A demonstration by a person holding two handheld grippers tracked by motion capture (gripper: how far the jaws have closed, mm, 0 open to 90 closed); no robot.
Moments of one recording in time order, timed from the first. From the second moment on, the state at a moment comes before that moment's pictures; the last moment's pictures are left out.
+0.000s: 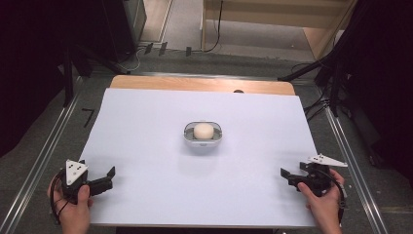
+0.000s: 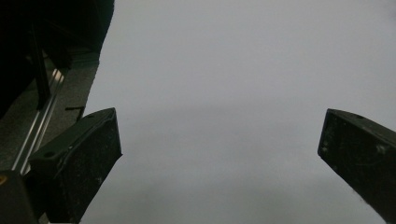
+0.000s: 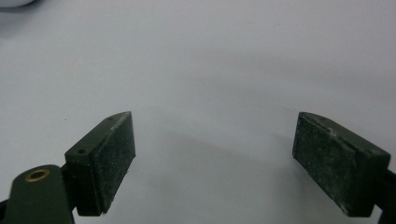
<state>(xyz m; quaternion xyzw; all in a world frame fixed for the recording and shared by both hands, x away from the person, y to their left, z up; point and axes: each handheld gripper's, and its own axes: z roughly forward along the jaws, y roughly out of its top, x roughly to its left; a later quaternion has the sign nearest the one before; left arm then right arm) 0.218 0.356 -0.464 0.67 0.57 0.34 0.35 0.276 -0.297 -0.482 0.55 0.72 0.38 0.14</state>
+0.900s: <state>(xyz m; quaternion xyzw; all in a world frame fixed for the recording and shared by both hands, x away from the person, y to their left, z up) 0.218 0.356 -0.464 0.67 0.57 0.34 0.35 0.251 -0.336 -0.484 0.56 0.70 0.40 0.16</state>
